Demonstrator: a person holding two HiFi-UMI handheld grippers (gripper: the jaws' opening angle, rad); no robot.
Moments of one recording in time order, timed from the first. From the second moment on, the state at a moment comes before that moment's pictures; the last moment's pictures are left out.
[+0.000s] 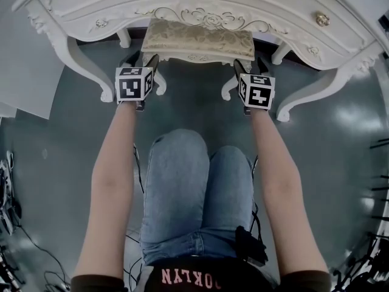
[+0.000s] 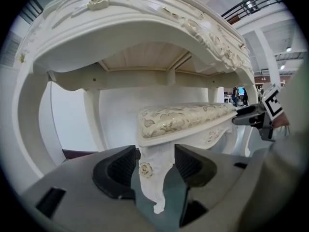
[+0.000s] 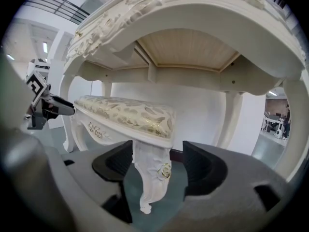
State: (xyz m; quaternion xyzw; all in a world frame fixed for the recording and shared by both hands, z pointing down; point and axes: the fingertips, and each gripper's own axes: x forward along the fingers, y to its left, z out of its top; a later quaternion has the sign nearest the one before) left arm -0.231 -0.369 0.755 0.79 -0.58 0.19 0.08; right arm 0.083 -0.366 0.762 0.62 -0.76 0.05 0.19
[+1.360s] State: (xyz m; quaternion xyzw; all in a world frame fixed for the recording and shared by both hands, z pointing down) left arm -0.224 -0.290 0.666 0.76 -0.55 0.28 0.22; right arm 0.051 -0.300 0.668 0.54 -0.77 0.16 0.29
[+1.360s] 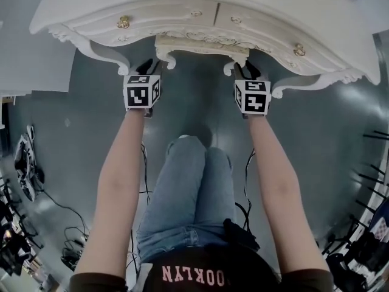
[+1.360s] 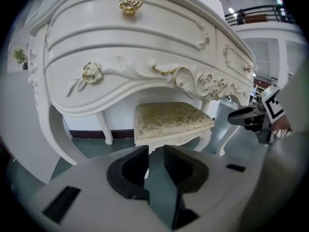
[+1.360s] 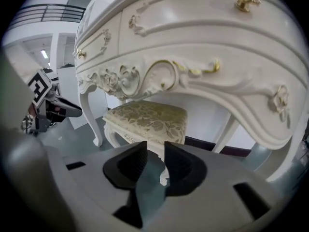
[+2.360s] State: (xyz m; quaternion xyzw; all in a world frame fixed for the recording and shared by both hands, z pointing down) left arm -0.210 -0.251 0.378 0.80 -0.53 0.21 0.21; right arm 0.034 -0.229 0.395 0.52 -0.79 0.17 0.28
